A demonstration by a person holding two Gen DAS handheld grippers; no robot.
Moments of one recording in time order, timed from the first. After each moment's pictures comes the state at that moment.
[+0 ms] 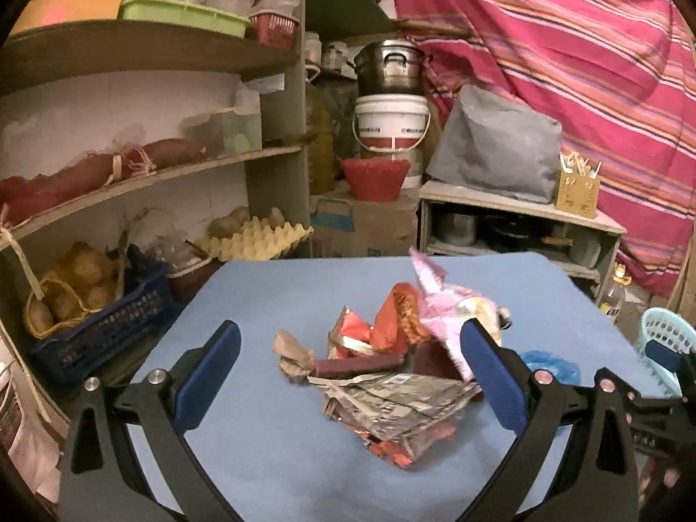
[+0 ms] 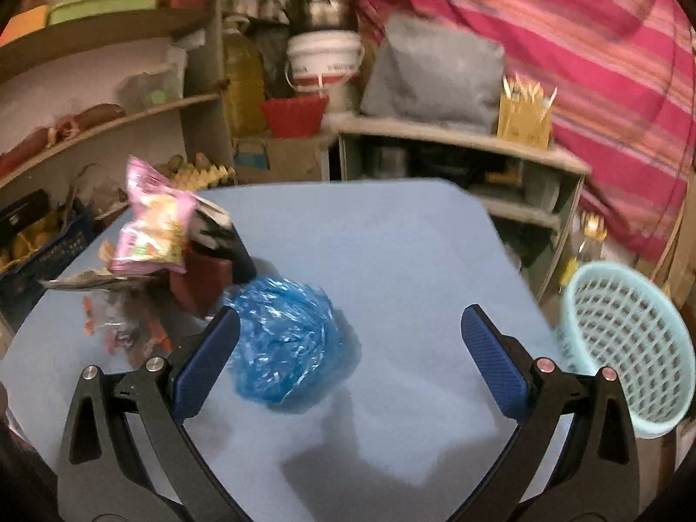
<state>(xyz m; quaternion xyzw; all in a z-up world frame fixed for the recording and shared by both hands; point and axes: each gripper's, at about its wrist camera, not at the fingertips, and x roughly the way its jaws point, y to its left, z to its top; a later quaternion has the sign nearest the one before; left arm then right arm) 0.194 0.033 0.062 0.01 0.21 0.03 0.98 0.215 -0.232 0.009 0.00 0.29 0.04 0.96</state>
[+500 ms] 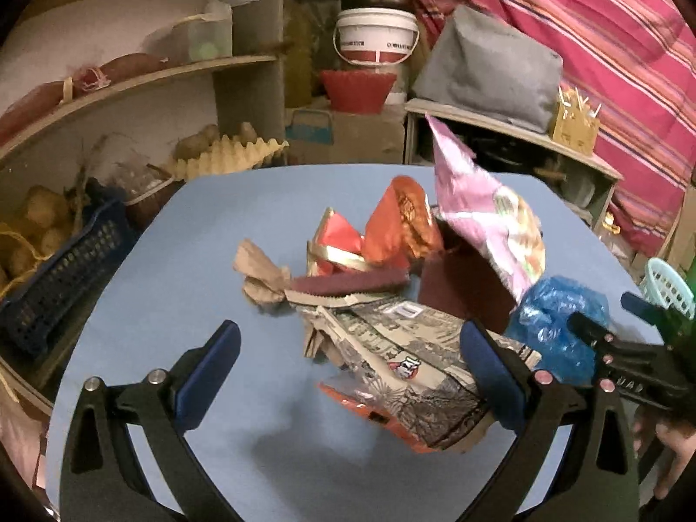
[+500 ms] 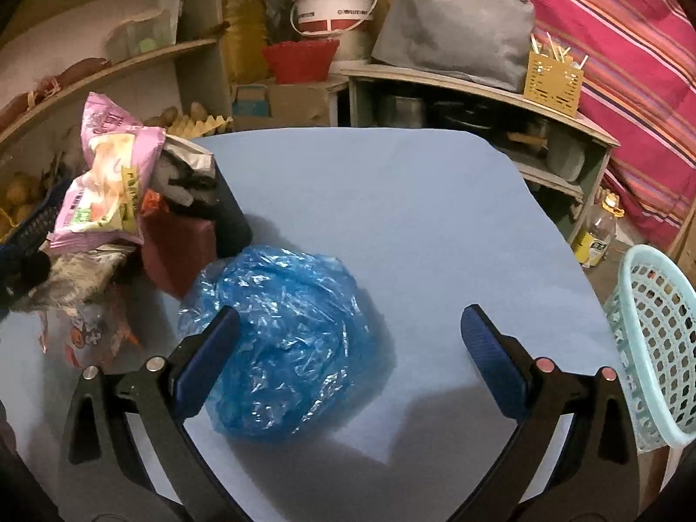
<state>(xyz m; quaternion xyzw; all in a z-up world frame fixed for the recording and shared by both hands) 0.231 0.039 0.006 -0.01 0.33 -0.01 0.94 0.260 -0.204 -0.025 -0.01 0.35 0.05 0.94</state>
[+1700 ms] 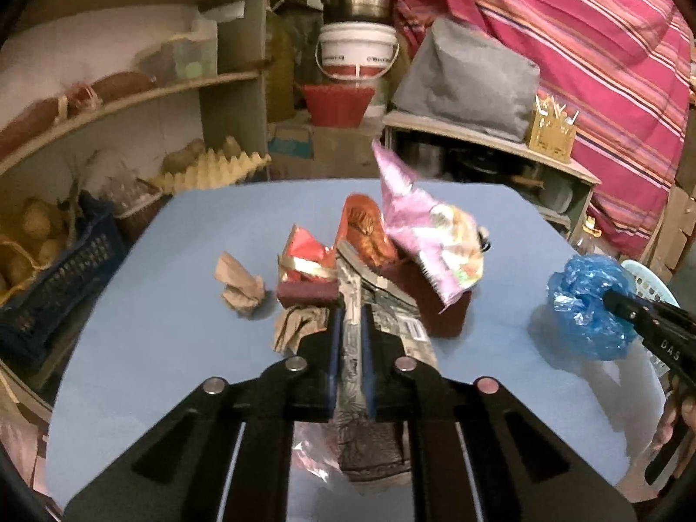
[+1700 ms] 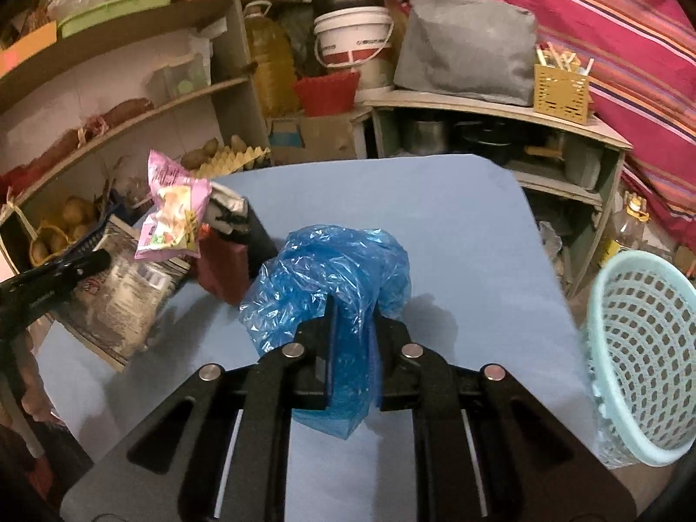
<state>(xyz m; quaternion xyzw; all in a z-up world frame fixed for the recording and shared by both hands) 0.209 0.016 0.033 -0.01 0.31 -0.03 0.95 0.215 -0.264 0.018 0.03 0.31 0.12 0.94</state>
